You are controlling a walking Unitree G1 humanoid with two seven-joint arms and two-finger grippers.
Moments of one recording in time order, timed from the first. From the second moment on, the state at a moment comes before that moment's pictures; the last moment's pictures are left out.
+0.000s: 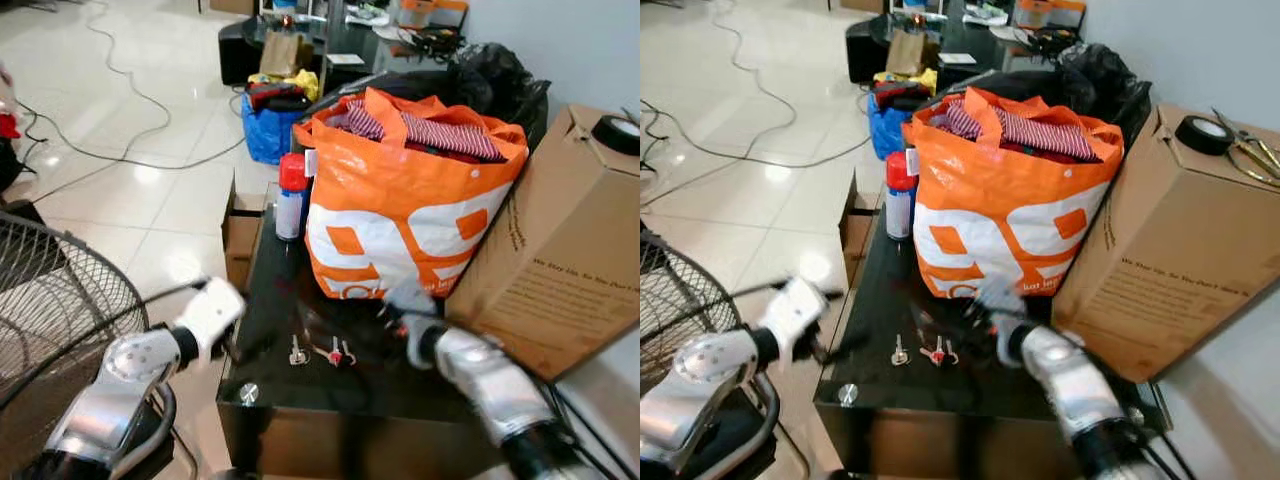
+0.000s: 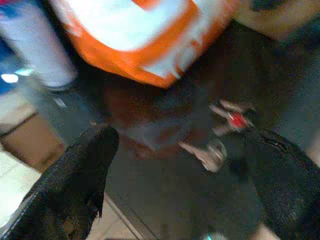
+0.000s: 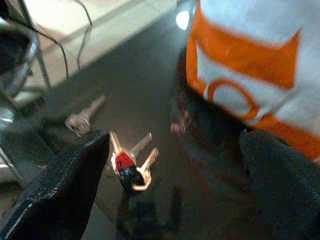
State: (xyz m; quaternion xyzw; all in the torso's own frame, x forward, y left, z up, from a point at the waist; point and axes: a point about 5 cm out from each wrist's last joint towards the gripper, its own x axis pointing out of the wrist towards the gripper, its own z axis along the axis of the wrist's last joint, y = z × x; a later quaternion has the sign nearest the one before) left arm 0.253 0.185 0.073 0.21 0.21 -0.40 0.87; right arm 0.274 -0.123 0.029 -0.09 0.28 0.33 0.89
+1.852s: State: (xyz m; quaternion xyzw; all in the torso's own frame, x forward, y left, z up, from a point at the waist) left arm 0.241 0.168 0.032 0.21 0.30 -0.50 0.79; right arm 0.261 -0.062 -0.021 -0.01 0.34 0.32 0.88
